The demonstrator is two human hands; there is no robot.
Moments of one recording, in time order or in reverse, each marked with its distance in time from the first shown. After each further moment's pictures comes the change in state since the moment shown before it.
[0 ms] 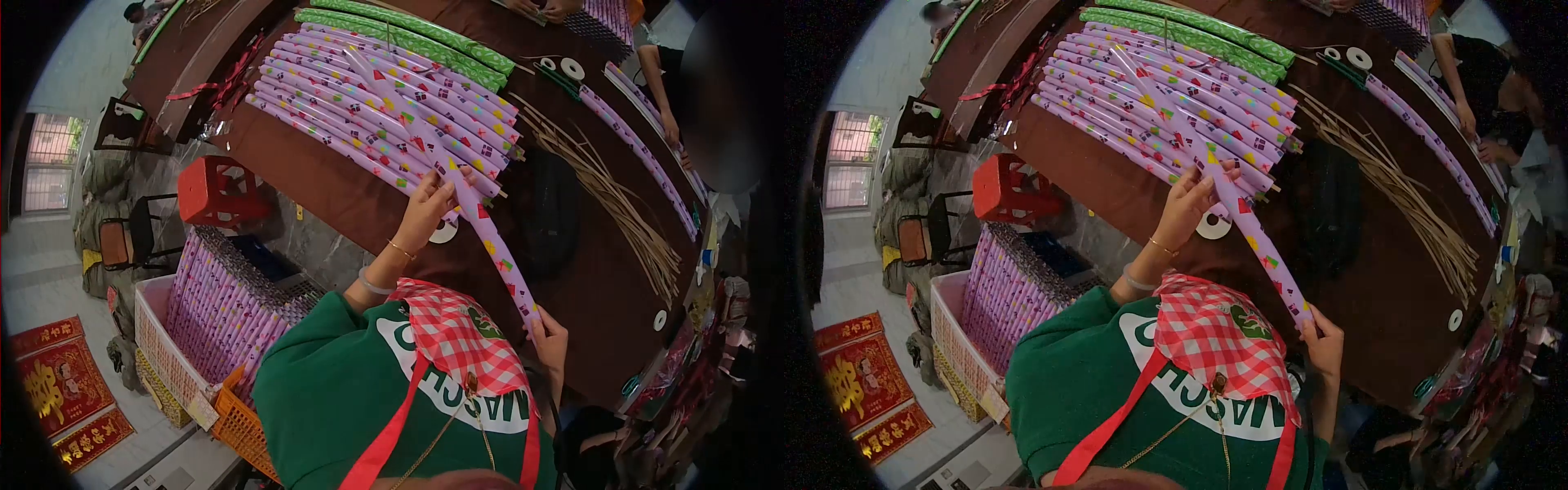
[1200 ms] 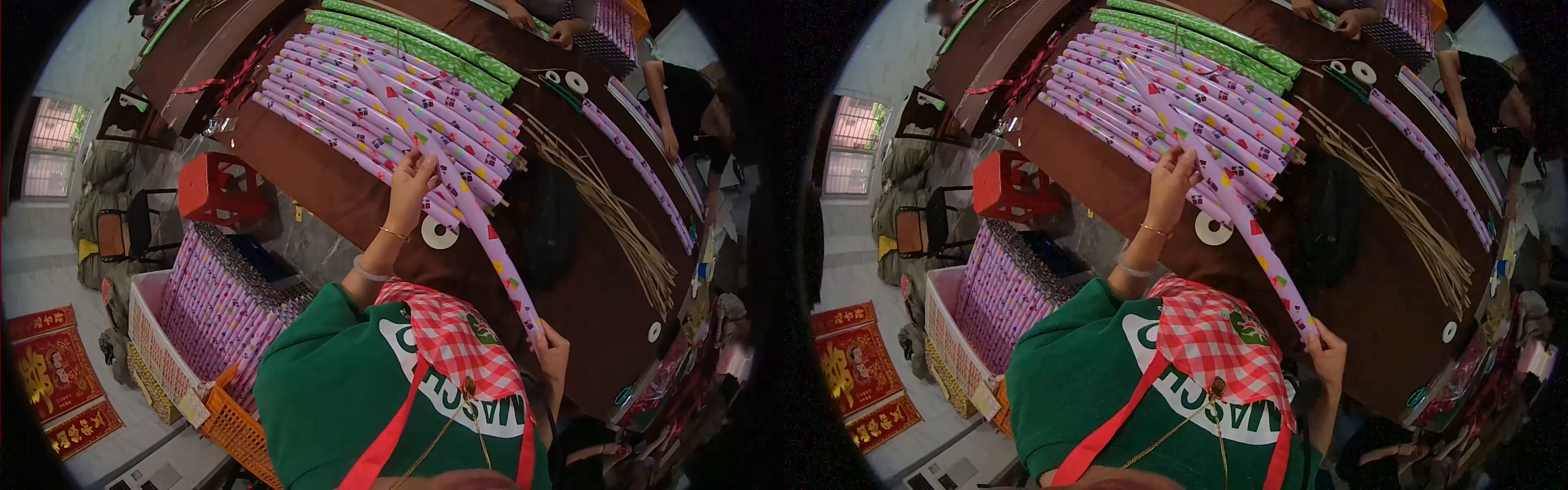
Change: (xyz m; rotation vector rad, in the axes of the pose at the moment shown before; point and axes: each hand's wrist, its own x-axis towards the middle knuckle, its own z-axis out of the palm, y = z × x) left_hand 0.024 0.024 -0.021 0.155 0.243 0.118; right_hand -0.006 0.017 -0.019 -0.034 0.018 -0.022
